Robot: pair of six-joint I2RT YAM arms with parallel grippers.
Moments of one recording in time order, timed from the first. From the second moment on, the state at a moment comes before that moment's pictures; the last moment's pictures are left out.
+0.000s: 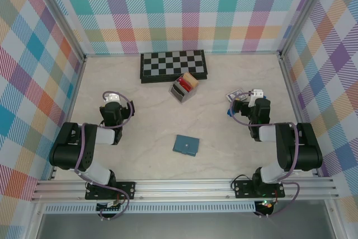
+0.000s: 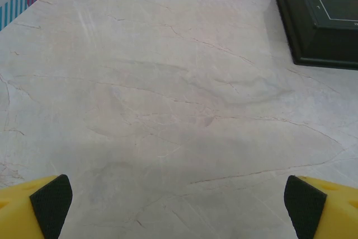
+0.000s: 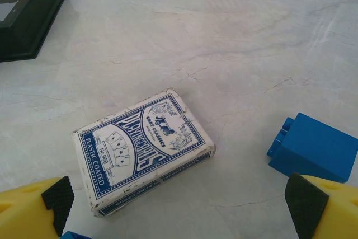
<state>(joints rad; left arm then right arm) -0.09 1.56 0.39 0.73 -0.28 -0.13 0.02 1.53 0.40 0.70 0.00 0.06</state>
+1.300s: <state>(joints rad) -0.10 1.04 0.56 0.01 0.12 -0.53 0.13 1.13 0.71 -0.29 -0.52 0.50</state>
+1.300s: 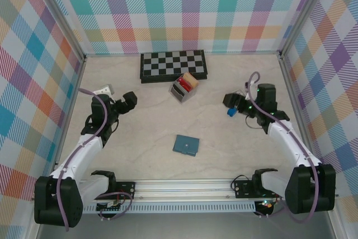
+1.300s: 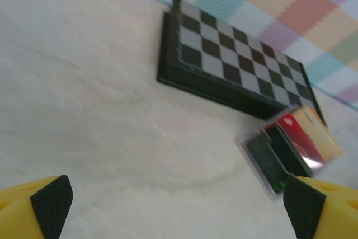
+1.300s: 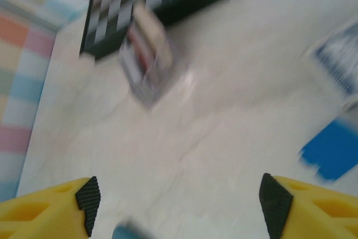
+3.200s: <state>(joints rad) -0.60 1.88 1.09 -0.32 0.53 -0.39 0.65 1.58 0.74 -0.29 -0.27 0.44</state>
